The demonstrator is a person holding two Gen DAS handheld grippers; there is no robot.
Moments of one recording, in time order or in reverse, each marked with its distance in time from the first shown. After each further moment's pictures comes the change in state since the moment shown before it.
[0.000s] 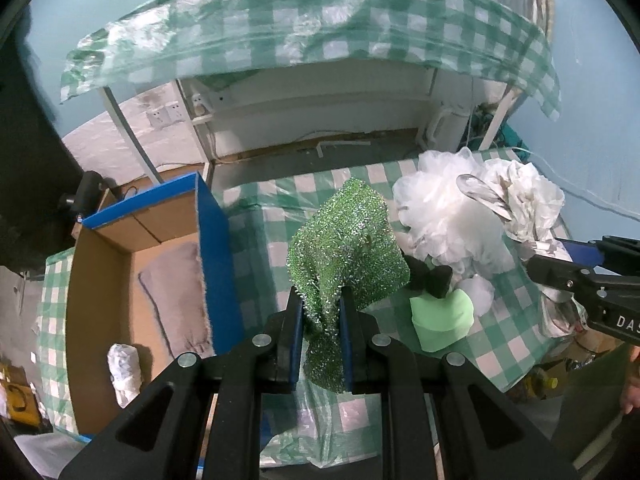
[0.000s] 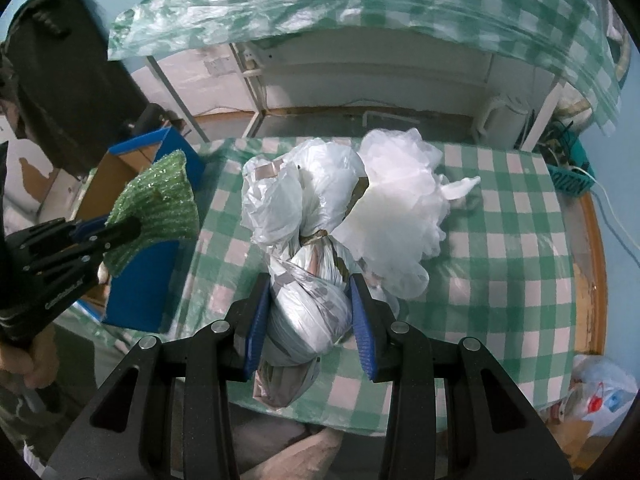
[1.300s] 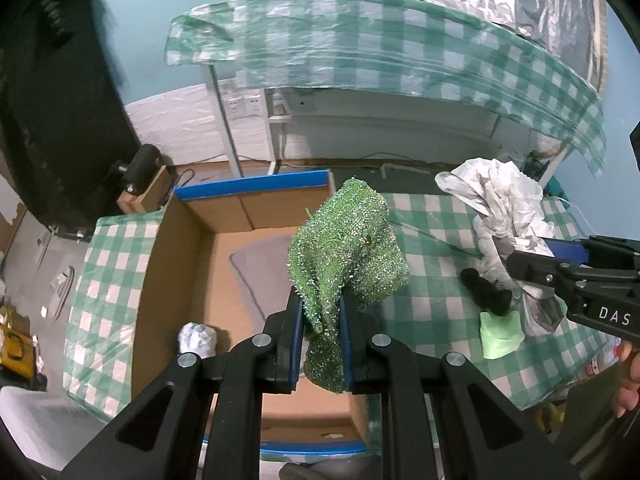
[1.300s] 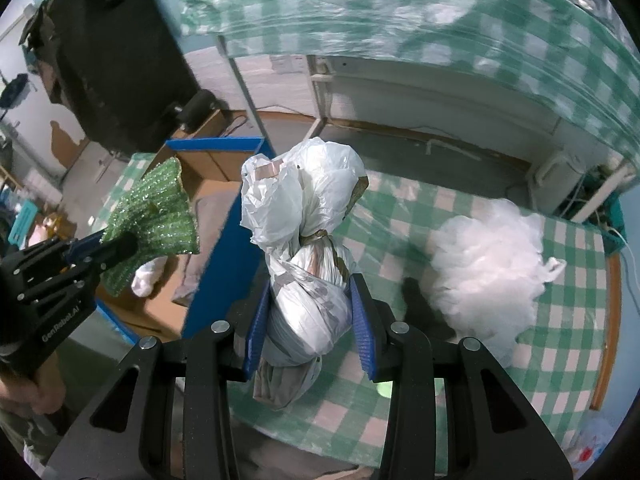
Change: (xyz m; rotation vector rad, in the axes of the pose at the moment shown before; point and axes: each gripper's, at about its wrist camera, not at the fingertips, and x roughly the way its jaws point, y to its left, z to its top) left arm -0.034 0.108 -0.023 -0.182 -0.060 0.109; right arm 0.031 0.117 0.050 -0.163 0.001 0.088
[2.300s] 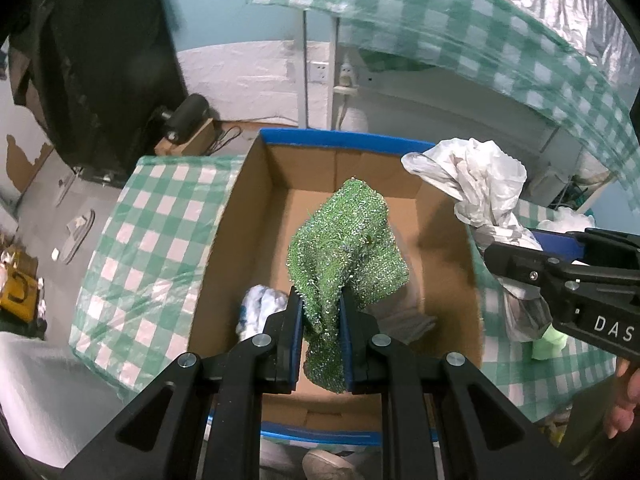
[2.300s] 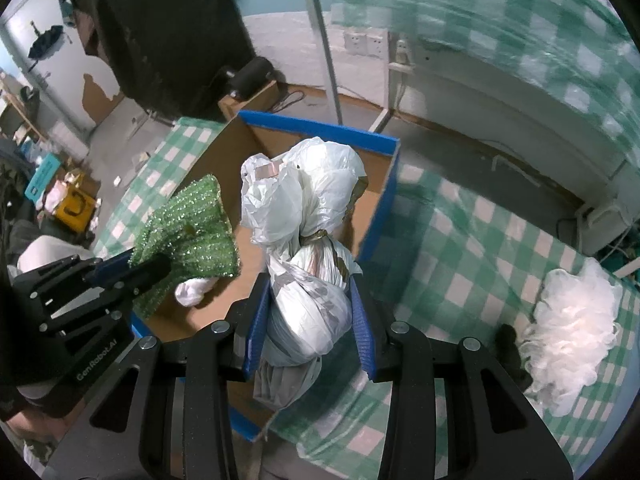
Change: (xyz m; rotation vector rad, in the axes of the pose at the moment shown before) left arm 0.023 0.091 -0.025 -0.167 0.081 0.076; right arm 0.071 0.107 0.037 -0.149 0.087 0.081
